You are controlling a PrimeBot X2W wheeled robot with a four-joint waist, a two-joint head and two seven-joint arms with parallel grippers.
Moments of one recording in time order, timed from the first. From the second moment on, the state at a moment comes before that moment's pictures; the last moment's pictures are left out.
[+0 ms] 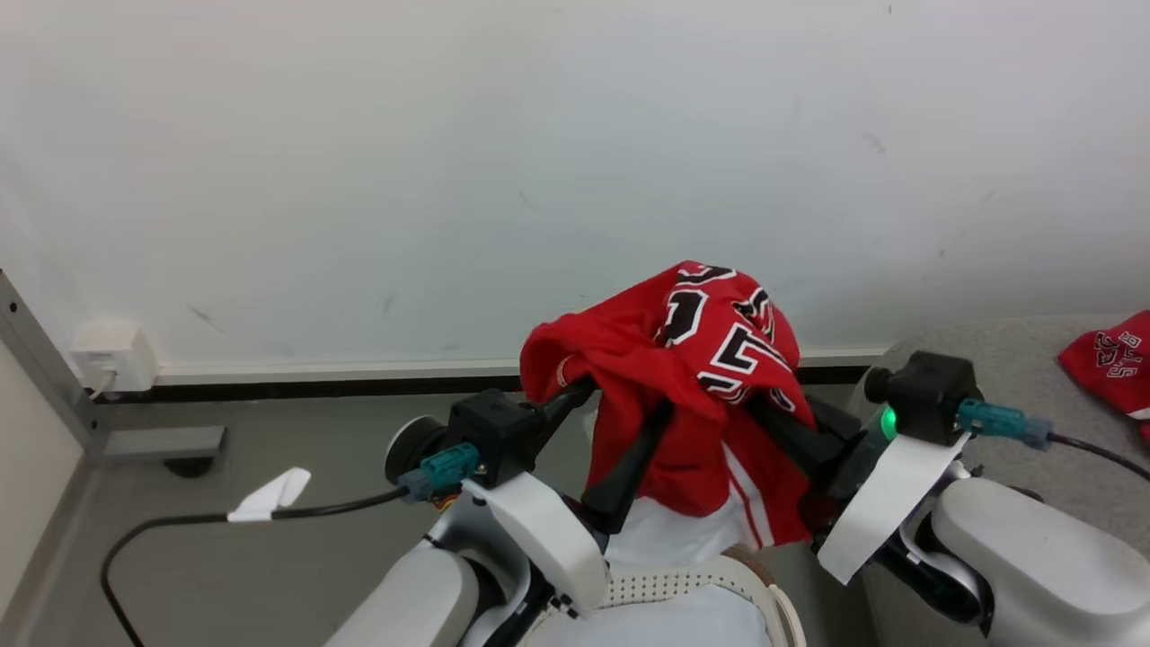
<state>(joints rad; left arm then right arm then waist) -0.44 0.15 -0.60 0.10 -0.40 -0.06 0.03 -0.81 -0.47 1.16 0.29 1.01 0.13 -0.26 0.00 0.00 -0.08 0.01</state>
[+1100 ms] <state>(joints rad) -0.45 0.12 -0.65 0.15 -0.41 -0.06 -0.02 -0.67 -0.53 0.78 0.26 0.90 0.13 -0.26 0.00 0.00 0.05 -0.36</state>
